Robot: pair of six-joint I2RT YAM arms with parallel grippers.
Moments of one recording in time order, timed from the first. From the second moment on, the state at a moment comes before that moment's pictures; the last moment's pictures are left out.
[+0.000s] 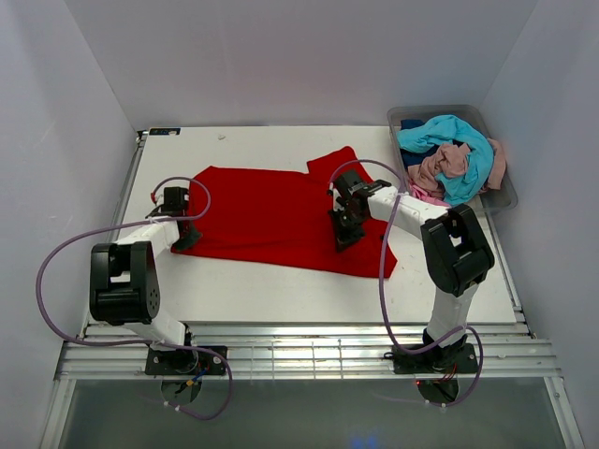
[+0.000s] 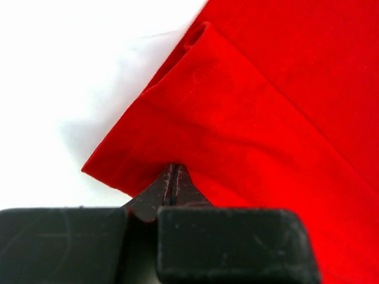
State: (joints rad) left arm 0.03 1.58 0.84 -0.35 -0.25 -0.48; right arm 0.56 1.85 1.29 -0.71 -0.24 0.23
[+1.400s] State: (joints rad) left arm 0.08 1.53 0.84 -0.57 -0.22 -0.46; right arm 0.56 1.65 0.94 -0.58 -0.22 0.31
